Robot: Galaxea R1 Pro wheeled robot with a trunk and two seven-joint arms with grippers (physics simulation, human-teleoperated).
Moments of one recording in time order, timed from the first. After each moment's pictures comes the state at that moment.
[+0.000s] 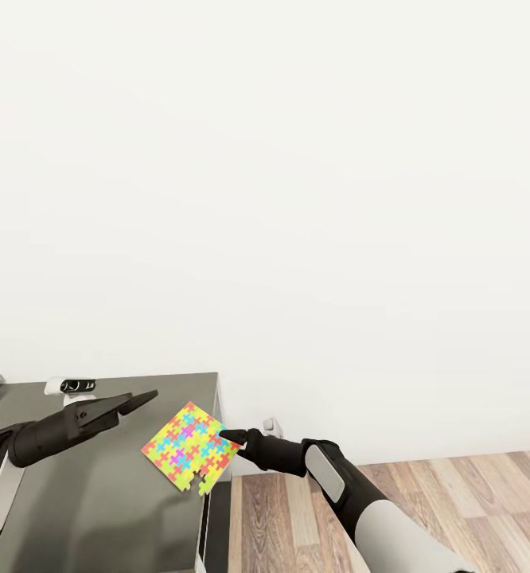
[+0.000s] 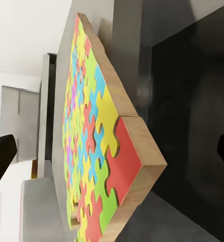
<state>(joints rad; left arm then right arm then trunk) -0.36 0.26 0.33 -1.41 0.41 1.02 -1.57 -0.66 0.17 0.28 -0.51 -0.78 0.62 0.61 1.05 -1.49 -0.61</state>
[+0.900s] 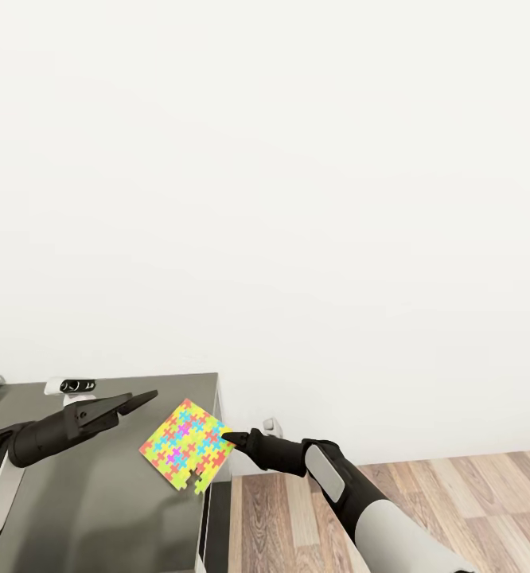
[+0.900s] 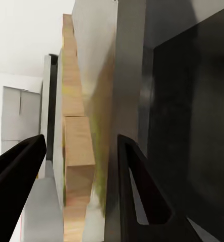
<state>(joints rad) -0.36 0.26 0.33 -1.41 0.42 1.02 -1.57 -0.66 0.17 0.28 -0.51 -0.78 0.61 0.61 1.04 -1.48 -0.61</state>
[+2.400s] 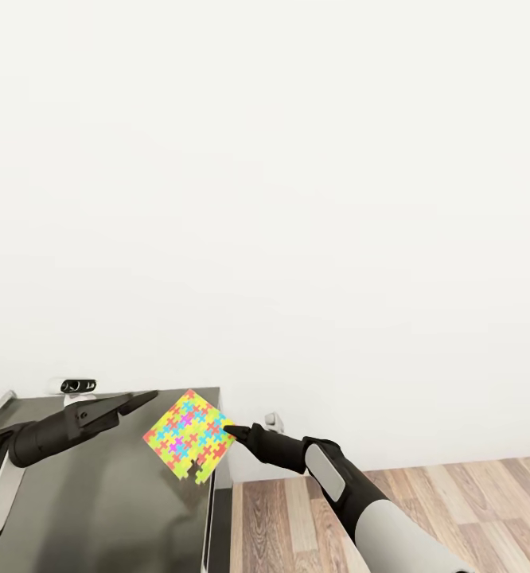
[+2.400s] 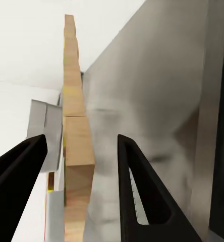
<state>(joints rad) -0.36 0.26 0.33 -1.41 0.41 1.02 -1.57 -0.66 0.17 0.28 -0.52 -0.79 0.55 0.63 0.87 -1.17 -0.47</state>
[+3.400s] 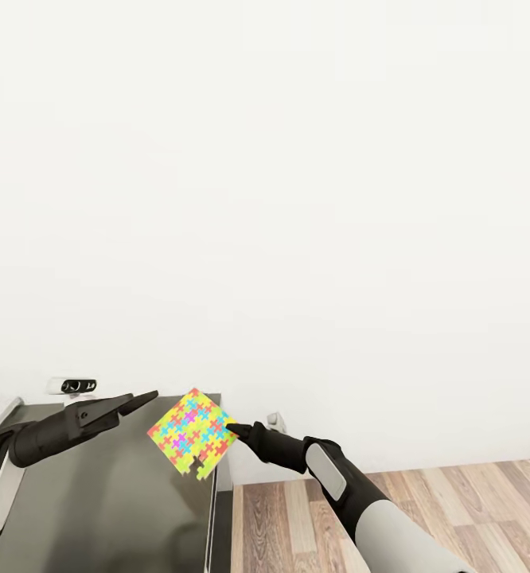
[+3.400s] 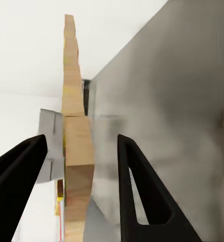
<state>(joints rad) -0.36 0.26 0.33 -1.41 0.41 1.02 -1.57 -0.66 0.17 0.27 -0.52 -0.83 0.55 0.58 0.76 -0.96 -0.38</state>
